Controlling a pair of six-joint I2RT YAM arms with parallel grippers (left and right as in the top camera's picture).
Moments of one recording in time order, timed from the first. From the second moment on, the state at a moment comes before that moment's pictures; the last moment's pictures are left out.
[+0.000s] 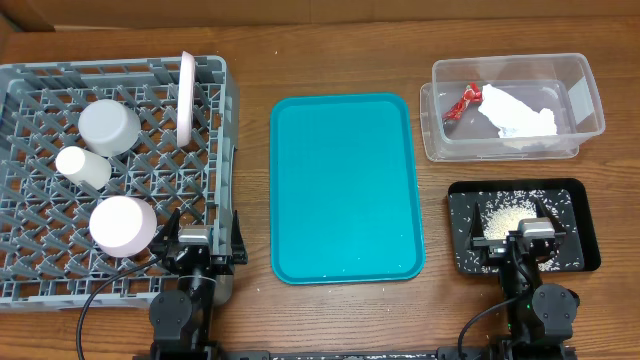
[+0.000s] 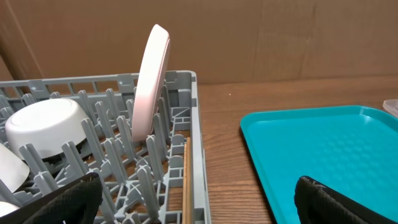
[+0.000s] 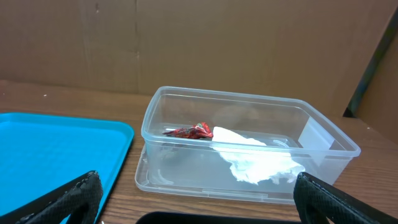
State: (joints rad) left arm -0.01 0.02 0.01 -0.08 0.00 0.03; right arm 0.00 0.01 0.02 -0.04 -0.02 -0.11
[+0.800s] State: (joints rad) left arm -0.01 0.02 0.01 -0.08 0.00 0.02; right arm 0.00 0.01 0.02 -0.04 -0.02 -0.11
